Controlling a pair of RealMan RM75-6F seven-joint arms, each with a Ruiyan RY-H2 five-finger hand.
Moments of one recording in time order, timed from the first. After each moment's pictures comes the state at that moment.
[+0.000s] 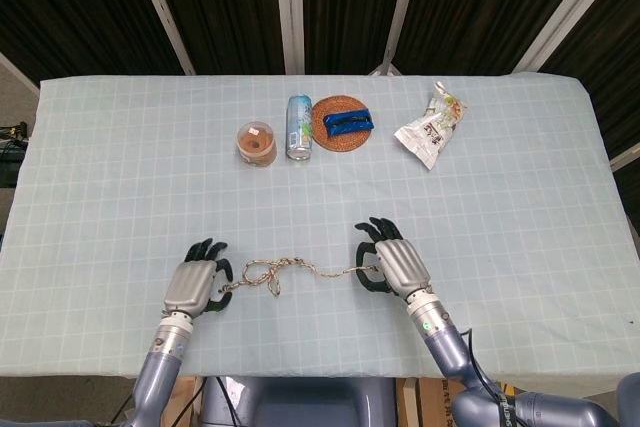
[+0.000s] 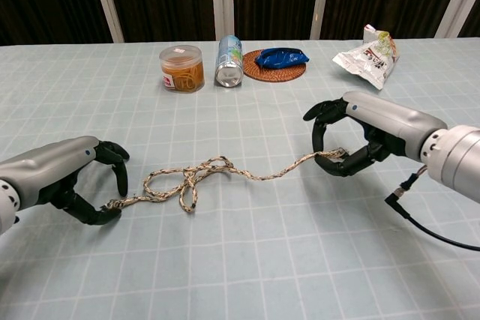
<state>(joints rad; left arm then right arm) -0.43 -1.71 -0.13 -1.80 0.93 1.28 0.70 0.57 -1.60 0.17 -1.67 -1.13 1.06 -0.21</state>
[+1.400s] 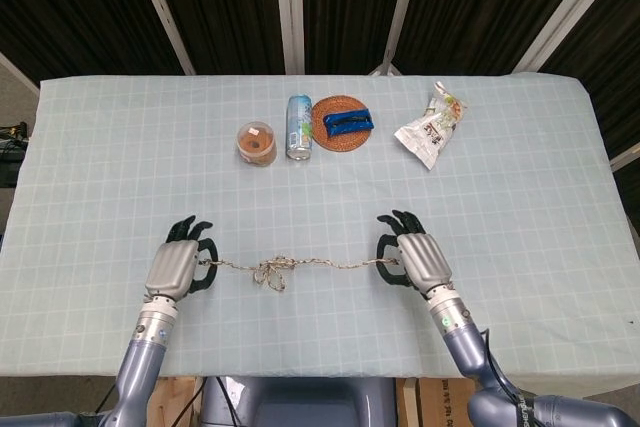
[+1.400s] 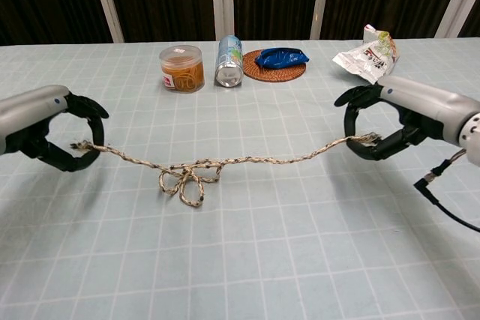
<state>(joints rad) -0.45 -1.58 -0.19 -1.88 0.96 1.32 0.62 0.53 -1.50 0.18 -1.71 -1.12 1.10 -0.20</state>
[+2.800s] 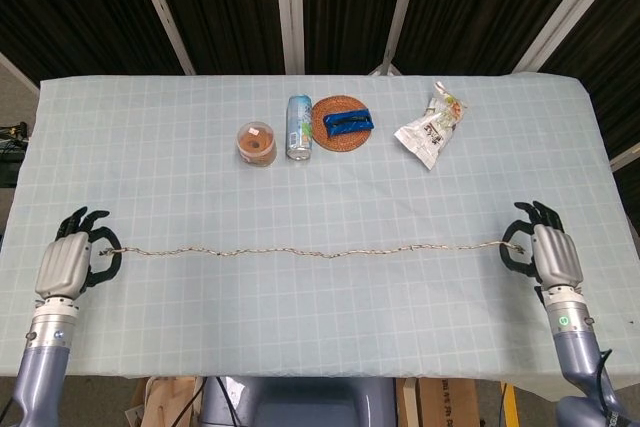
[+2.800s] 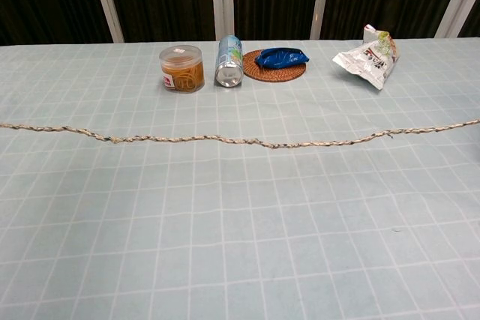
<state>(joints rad) -0.30 -1.25 -0.16 -1.86 1.02 1.33 0.26 0.34 -1.25 0.18 -1.54 -1.11 1.14 0.11</state>
